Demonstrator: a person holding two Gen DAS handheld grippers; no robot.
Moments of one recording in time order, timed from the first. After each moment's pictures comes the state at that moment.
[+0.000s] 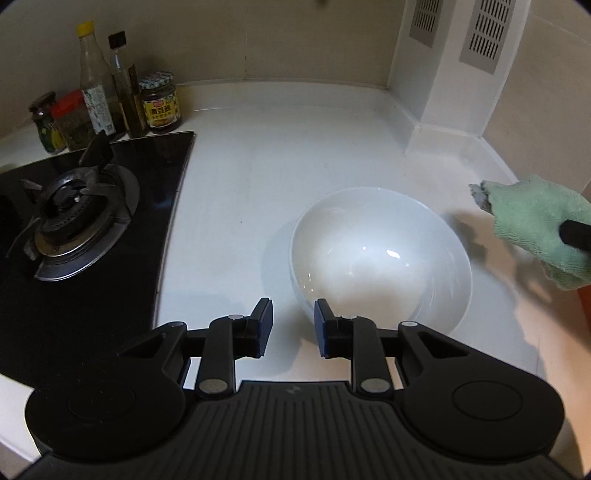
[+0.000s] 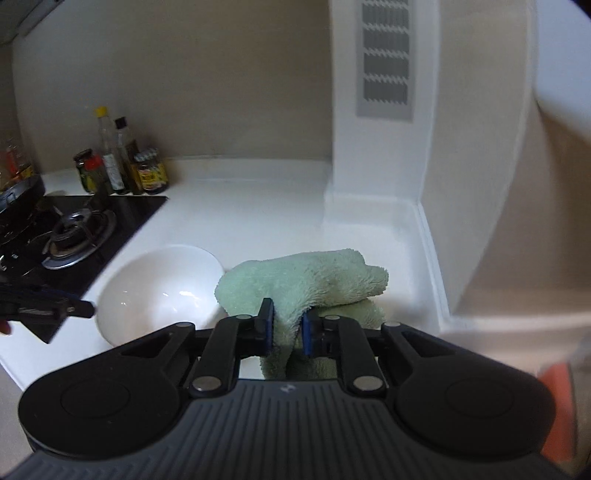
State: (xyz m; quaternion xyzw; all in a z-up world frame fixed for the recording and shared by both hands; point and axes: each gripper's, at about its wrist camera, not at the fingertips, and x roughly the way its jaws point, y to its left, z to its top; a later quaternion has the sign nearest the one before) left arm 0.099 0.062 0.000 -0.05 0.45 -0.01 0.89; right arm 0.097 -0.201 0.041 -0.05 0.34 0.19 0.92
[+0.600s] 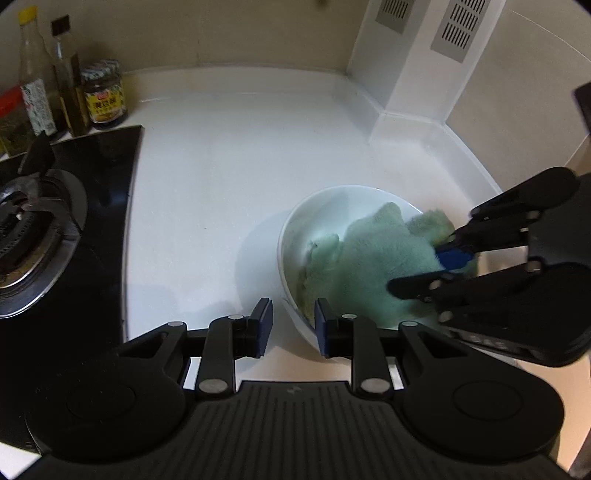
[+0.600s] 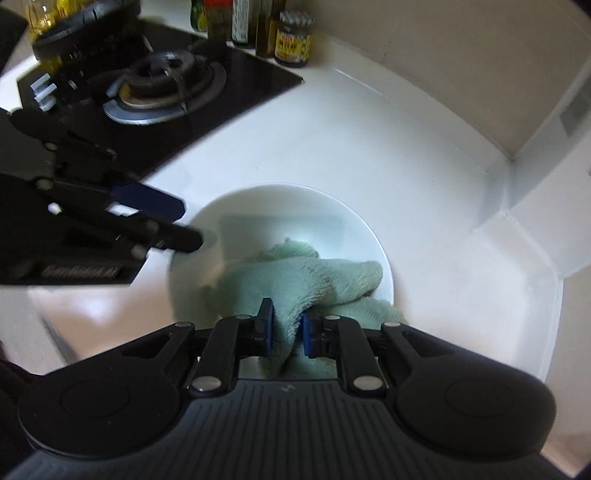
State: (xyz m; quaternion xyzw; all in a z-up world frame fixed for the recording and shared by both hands) left arm 0.129 0.083 -0.018 -0.06 0.48 -0.12 0.87; right arm 0.164 -0.039 -0.012 -0.26 0.50 0.30 0.77
